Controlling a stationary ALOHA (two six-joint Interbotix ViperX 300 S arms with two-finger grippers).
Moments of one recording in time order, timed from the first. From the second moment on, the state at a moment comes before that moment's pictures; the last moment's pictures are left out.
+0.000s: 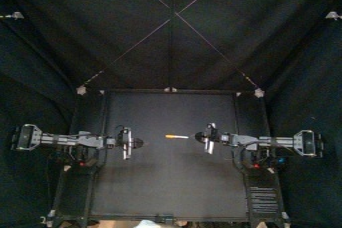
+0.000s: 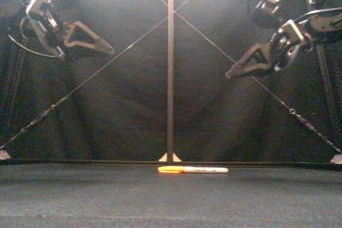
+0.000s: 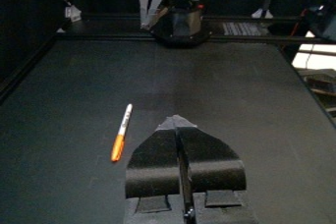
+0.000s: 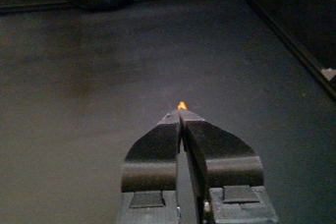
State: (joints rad) left arm 0.09 -0.56 1.12 0.02 -0.35 0.01; right arm -0.23 -0.47 1.06 -0.04 -0.29 0.00
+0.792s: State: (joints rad) left arm 0.13 -0.39 1.07 0.04 -0.35 0.01; right arm -0.30 0.06 0.85 -0.04 -0.19 0.01
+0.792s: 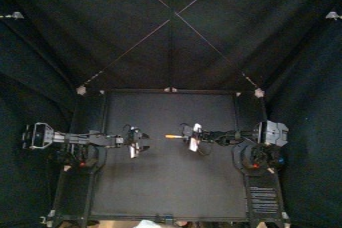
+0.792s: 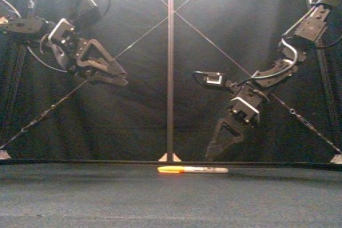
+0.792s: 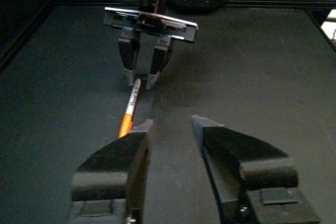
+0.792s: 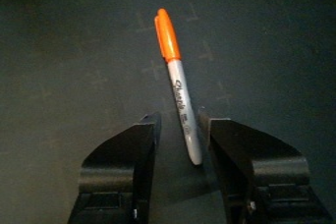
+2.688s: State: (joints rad) left arm 0.15 -0.39 1.01 -0.05 -0.43 0.00; right arm -0.12 -0.22 0.73 -0.11 -0.10 0.00
